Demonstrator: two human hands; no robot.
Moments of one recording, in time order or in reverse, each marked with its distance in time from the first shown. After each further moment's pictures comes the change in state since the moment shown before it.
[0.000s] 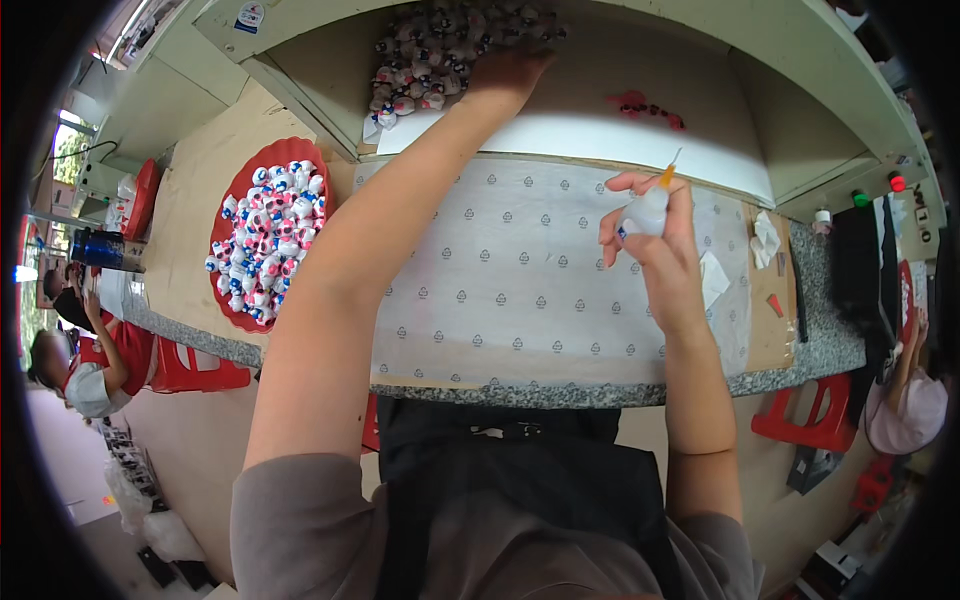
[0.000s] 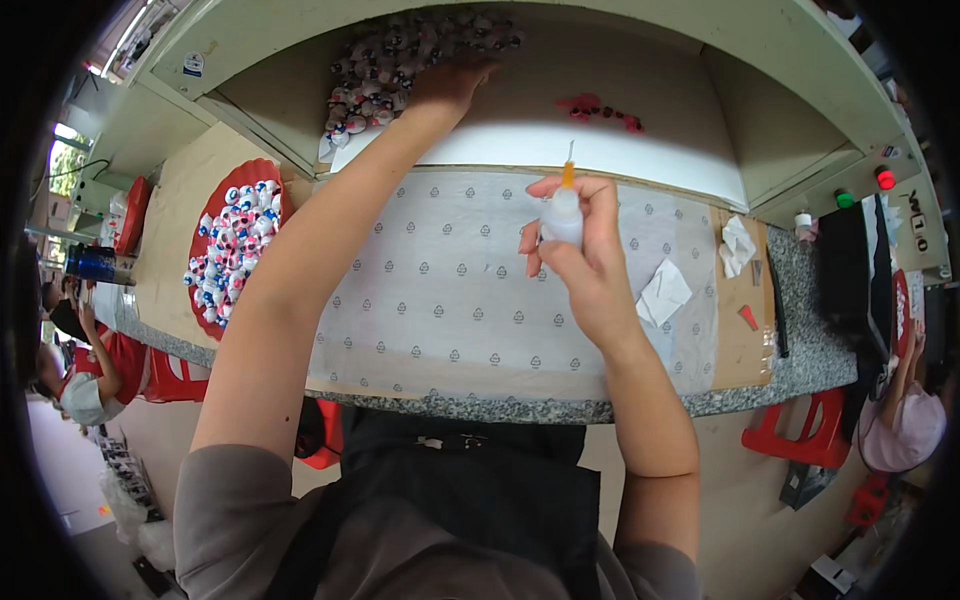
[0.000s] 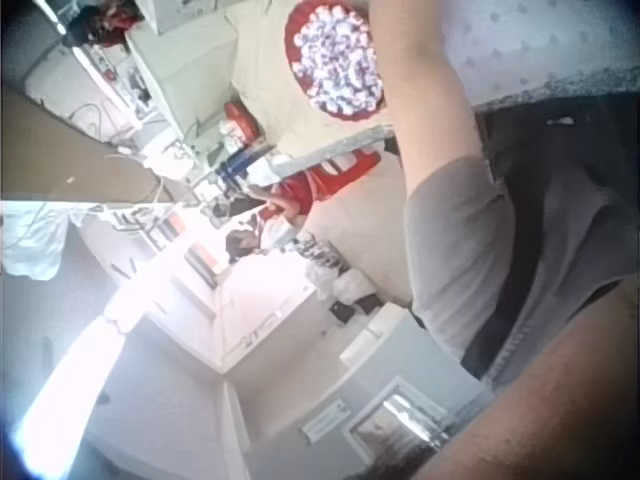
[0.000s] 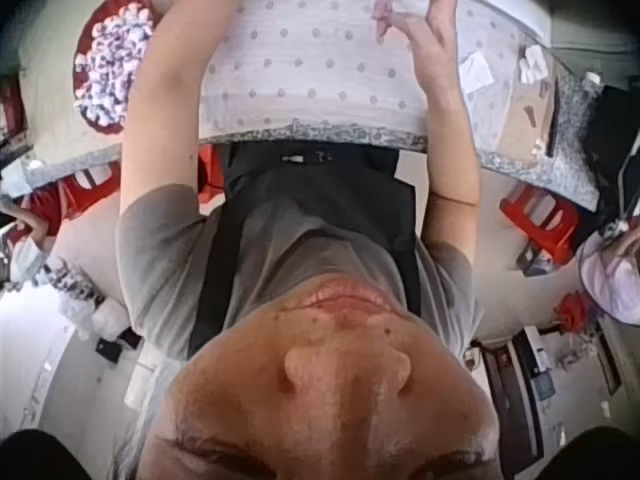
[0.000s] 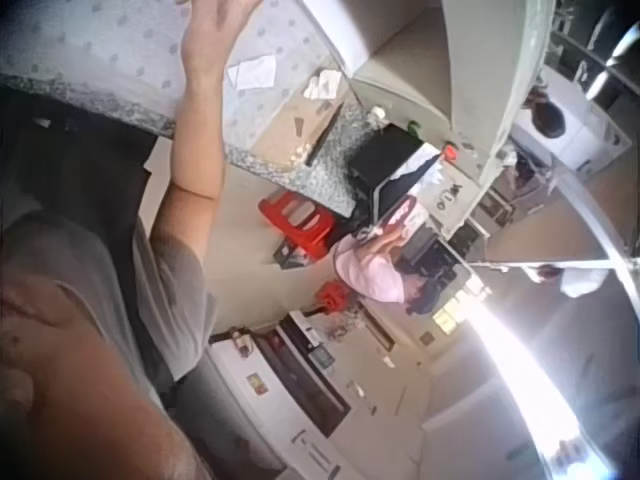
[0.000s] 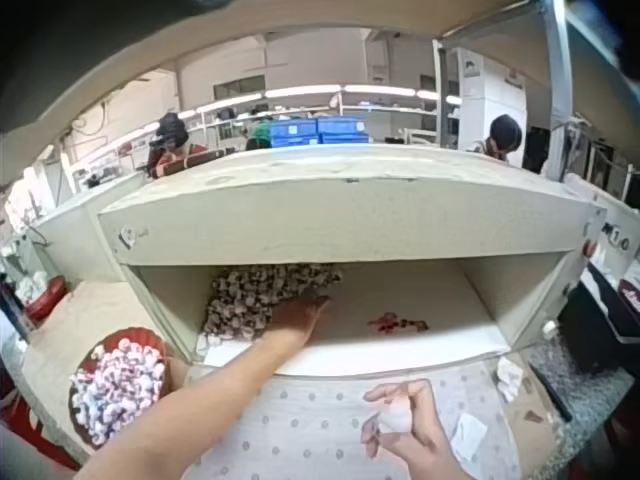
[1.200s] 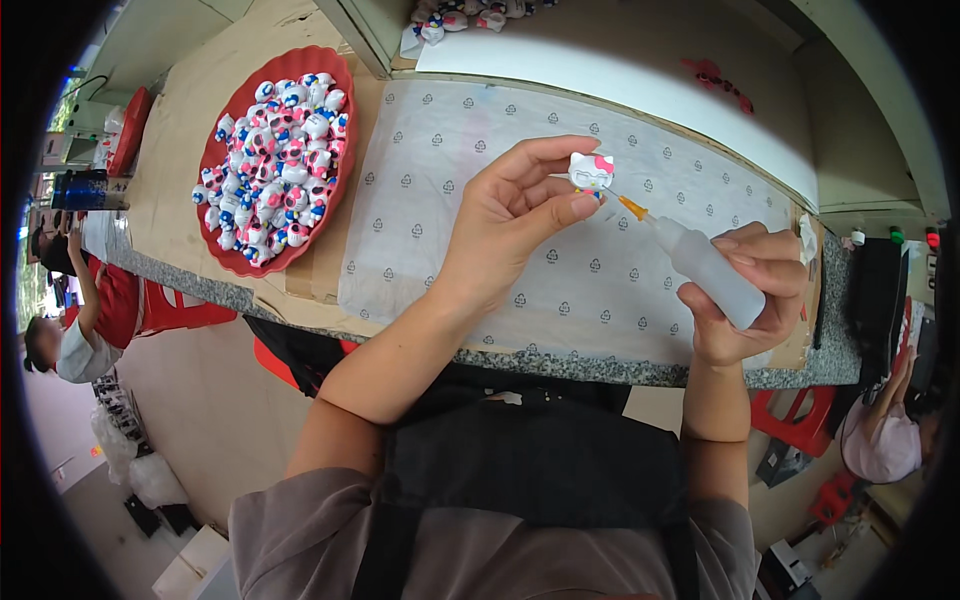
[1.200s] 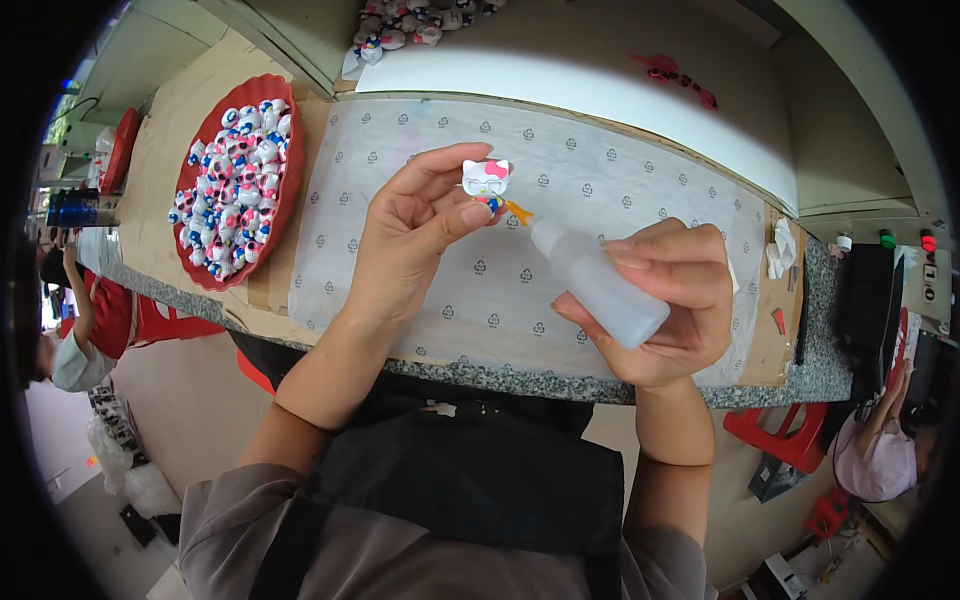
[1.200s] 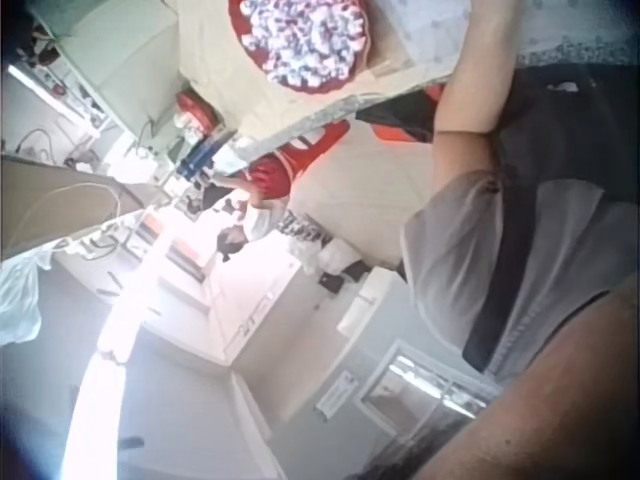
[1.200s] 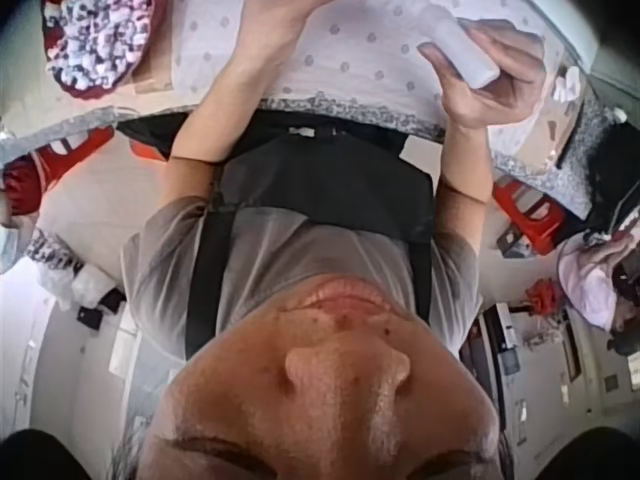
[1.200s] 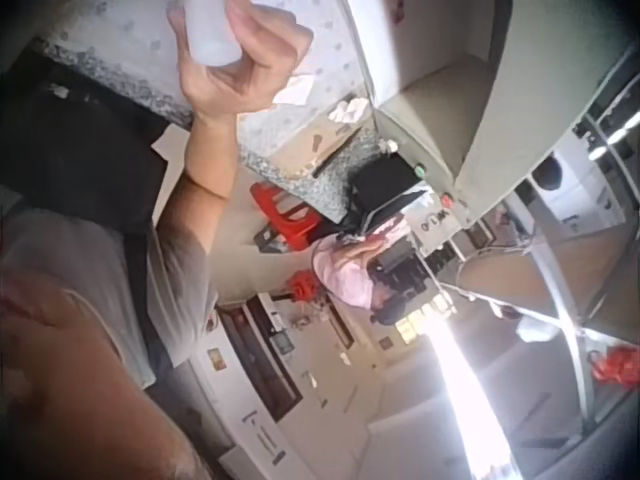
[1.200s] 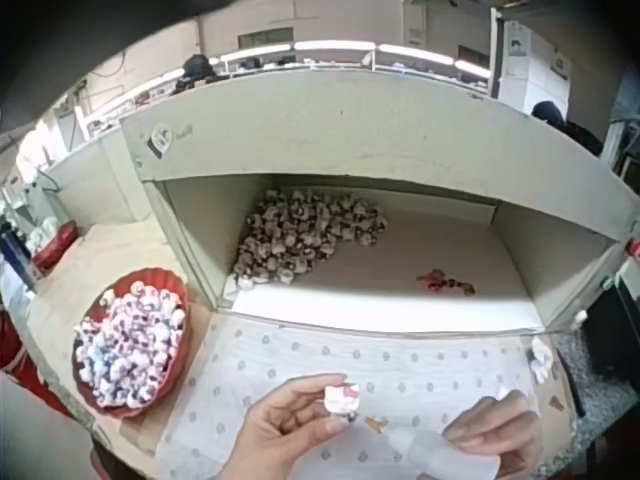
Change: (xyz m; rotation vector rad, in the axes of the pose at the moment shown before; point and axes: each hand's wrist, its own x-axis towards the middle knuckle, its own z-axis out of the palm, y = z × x) left_hand -0.162 0.093 -0.127 -1.747 0.076 -0.785; right_hand -0.016 0.000 0.021 -0.457 -0.103 -0.707
